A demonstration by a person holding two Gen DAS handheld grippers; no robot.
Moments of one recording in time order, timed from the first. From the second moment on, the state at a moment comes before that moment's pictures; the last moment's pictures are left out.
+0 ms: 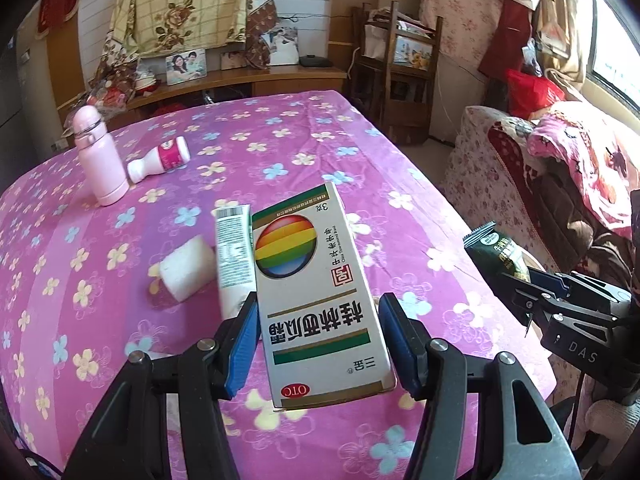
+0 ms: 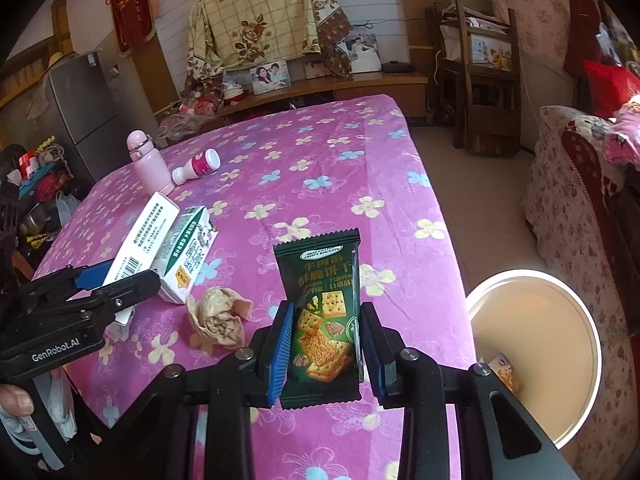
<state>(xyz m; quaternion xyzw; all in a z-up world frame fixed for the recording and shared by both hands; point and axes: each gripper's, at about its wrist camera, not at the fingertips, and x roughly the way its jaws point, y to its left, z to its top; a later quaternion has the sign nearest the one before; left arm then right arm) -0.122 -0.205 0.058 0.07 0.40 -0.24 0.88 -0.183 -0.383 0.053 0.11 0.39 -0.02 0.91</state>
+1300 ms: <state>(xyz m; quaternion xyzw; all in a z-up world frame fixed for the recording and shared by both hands) -0.167 -0.361 0.035 0.13 0.42 -0.34 0.83 -0.262 -0.519 0.023 0.18 0.40 -0.15 0.89</state>
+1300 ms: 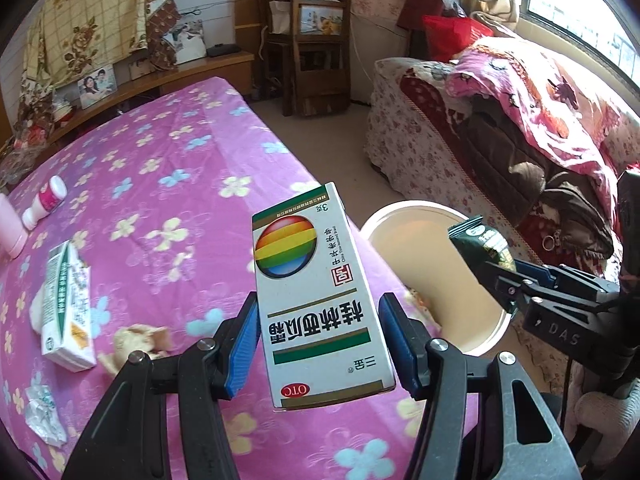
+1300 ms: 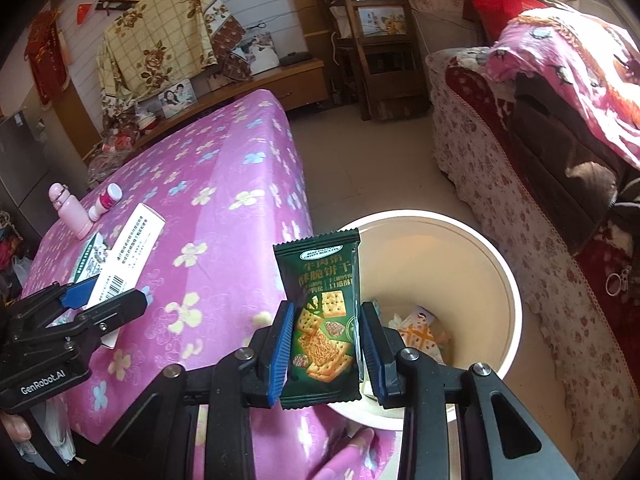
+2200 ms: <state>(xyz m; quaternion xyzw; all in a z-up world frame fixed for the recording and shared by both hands) -0.174 -0.428 0.004 0.11 0.45 -0.42 0.78 -0.286 -0.597 -0.034 0.28 0.43 -0.22 0.83</state>
